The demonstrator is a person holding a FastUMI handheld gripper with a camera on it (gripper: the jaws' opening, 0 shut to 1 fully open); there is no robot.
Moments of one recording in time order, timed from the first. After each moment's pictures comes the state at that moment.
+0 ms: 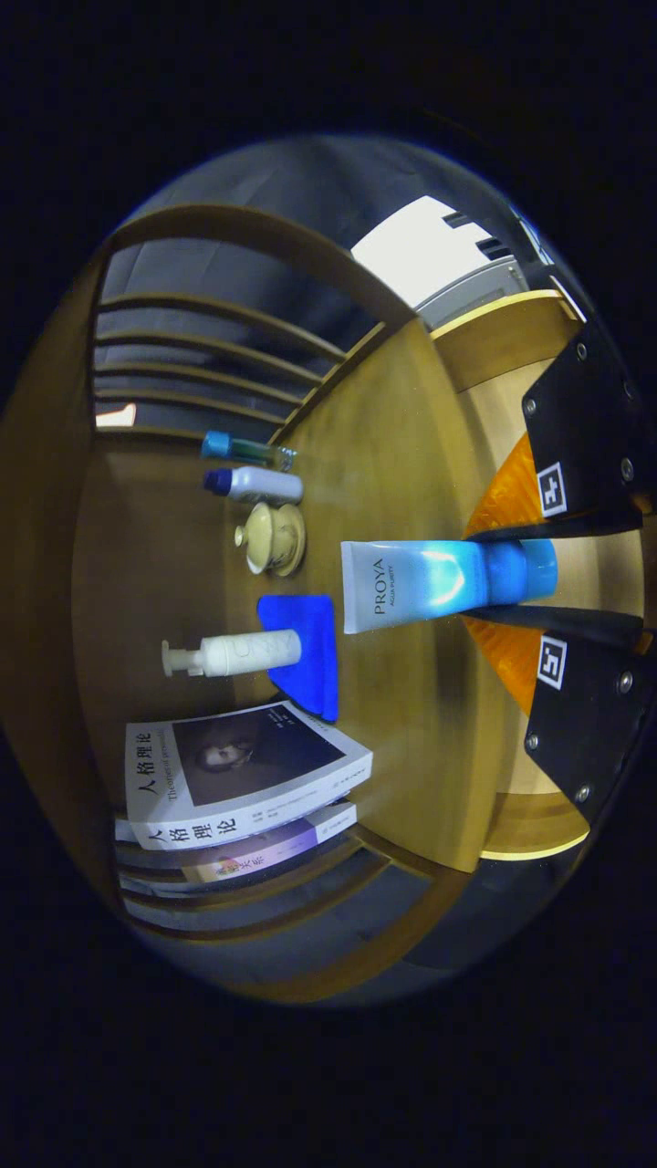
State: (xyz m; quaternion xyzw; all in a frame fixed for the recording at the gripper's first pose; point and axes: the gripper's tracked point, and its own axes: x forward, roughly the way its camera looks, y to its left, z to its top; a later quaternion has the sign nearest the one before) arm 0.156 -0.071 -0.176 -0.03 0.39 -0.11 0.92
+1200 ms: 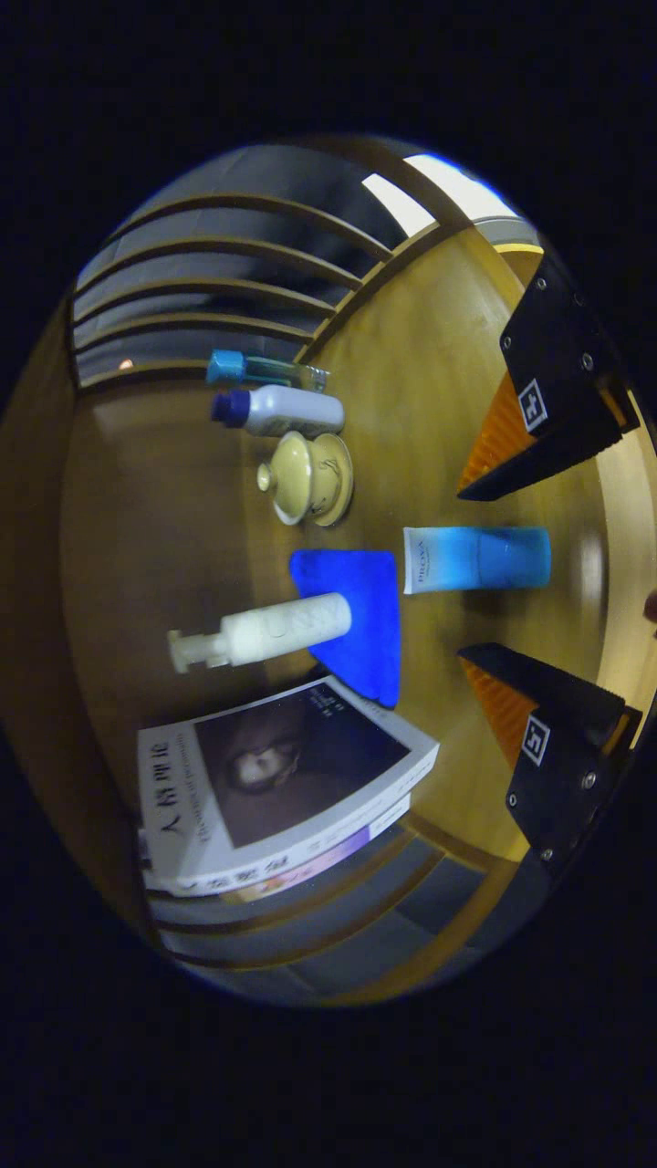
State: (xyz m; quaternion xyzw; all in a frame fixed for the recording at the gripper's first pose) arm 0.218 -0.067 -0.188 0.03 0.33 -0.03 0.94
